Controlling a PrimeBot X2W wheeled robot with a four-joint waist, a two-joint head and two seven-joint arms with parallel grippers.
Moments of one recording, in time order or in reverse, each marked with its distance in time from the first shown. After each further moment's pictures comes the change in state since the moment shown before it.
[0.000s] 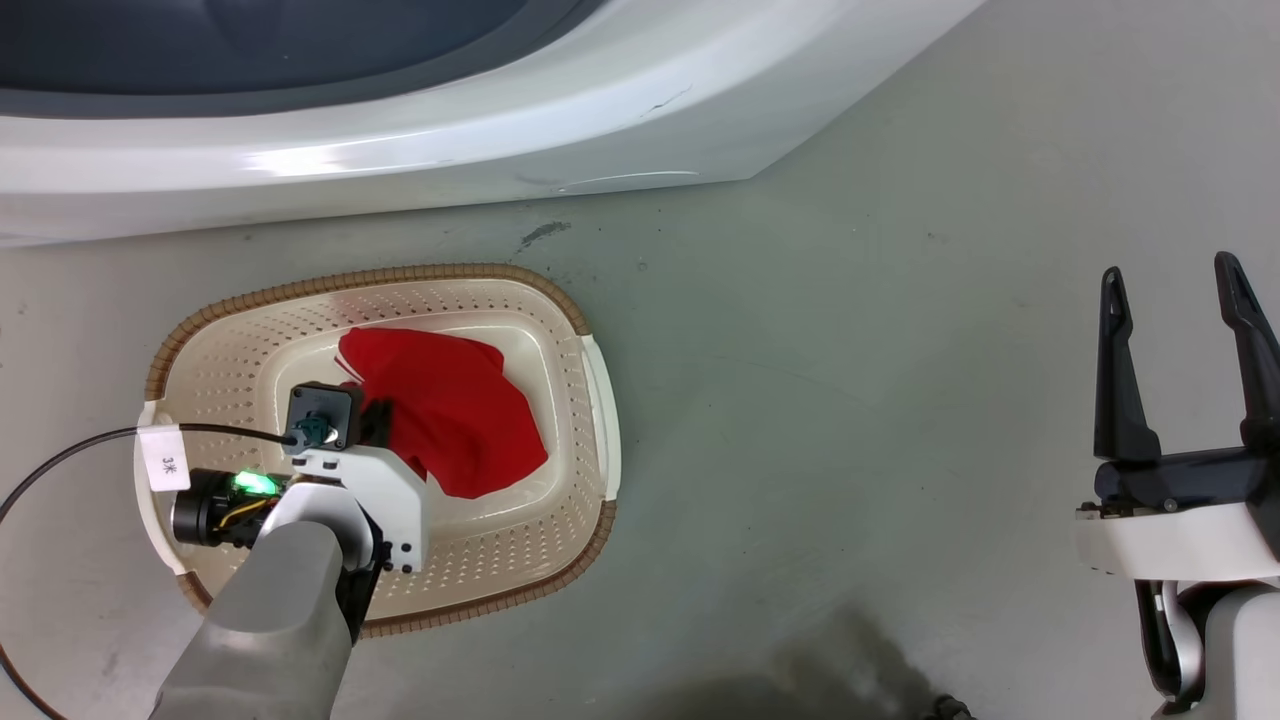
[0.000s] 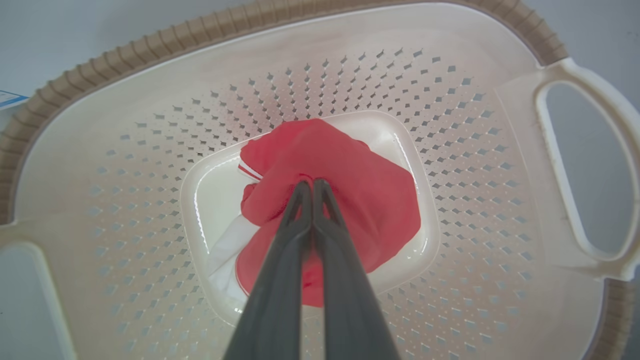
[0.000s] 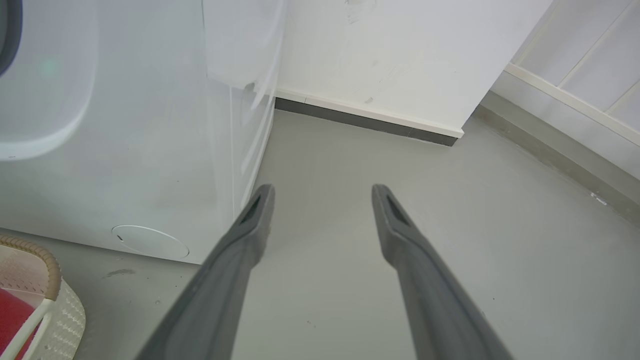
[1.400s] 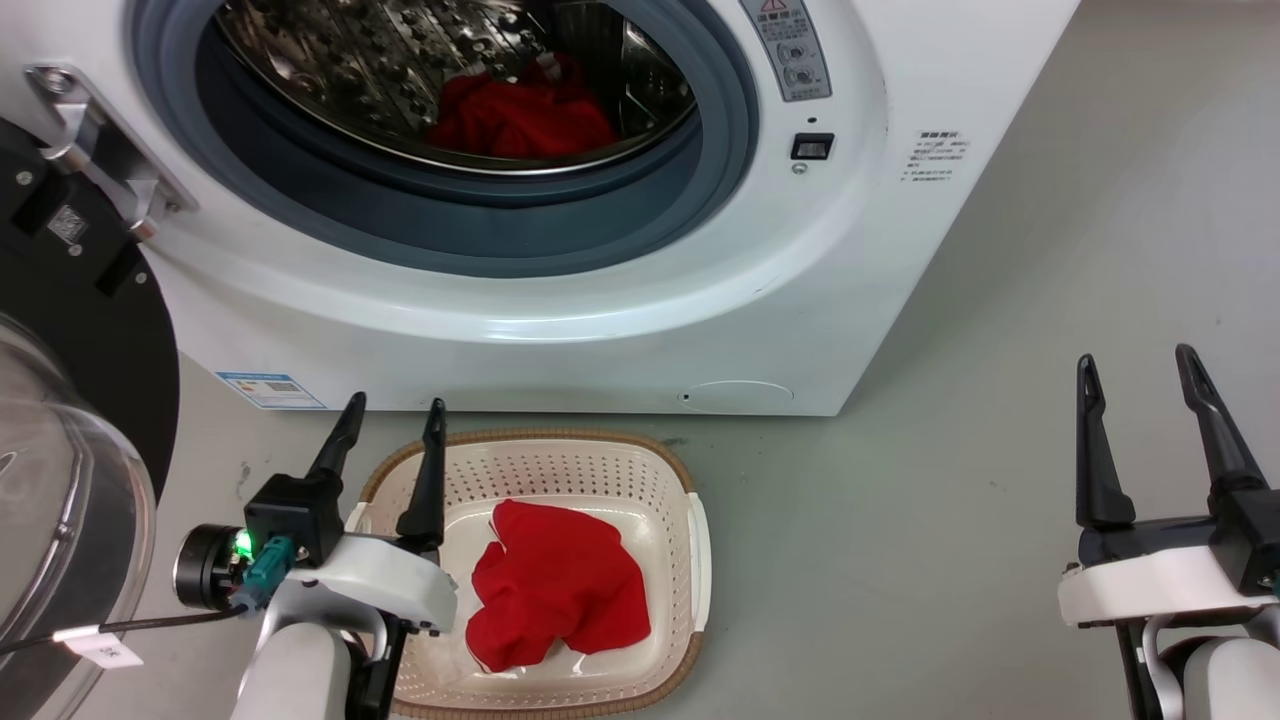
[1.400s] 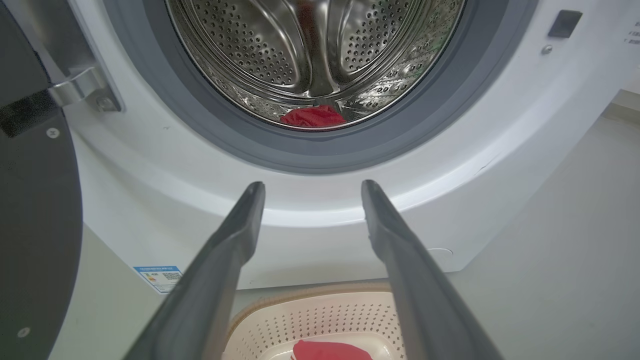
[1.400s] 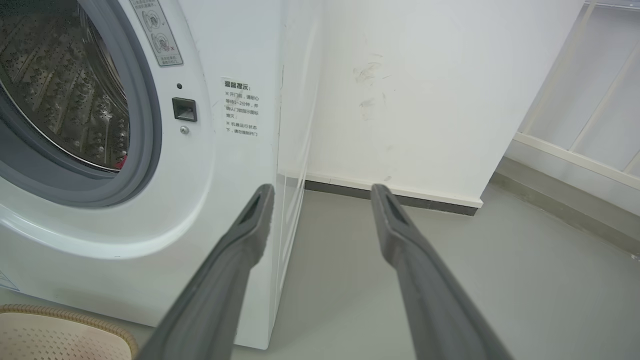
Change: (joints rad) left arm 0.472 -0.097 0.382 -0.819 0.236 -0.073 -0.003; right arm 0.063 0.001 -0.020 0.125 0.009 0.000 0.000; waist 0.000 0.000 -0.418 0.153
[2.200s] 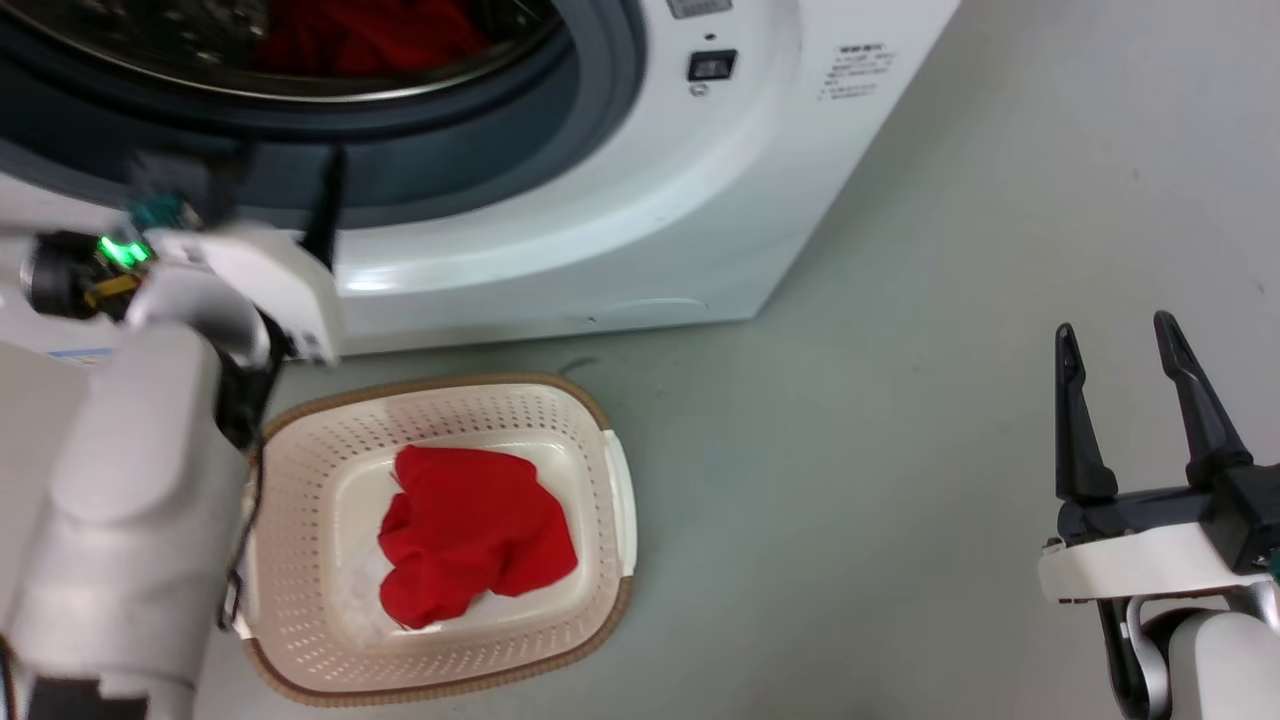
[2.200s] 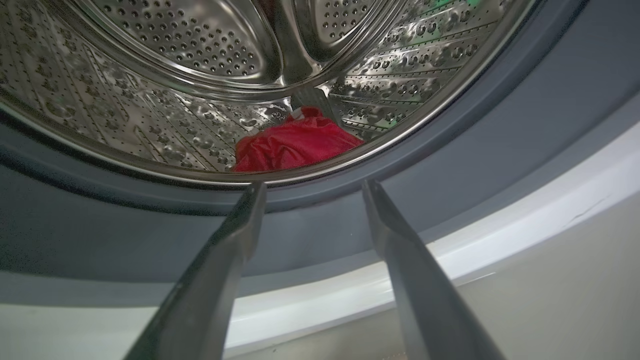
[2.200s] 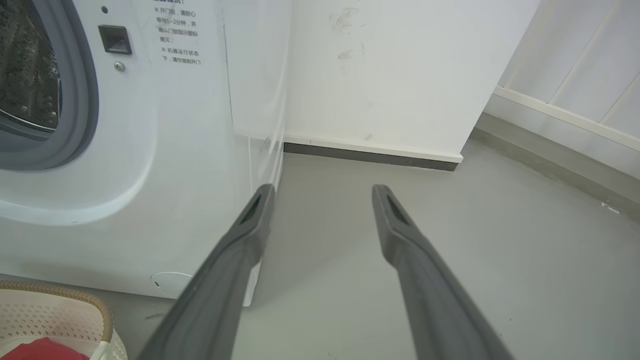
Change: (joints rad) left arm -0.510 0.194 -0.127 0.296 -0.080 -0.026 0.182; right arm -0.030 0.000 0.045 -0.013 0.045 0.000 0.000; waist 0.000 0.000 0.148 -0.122
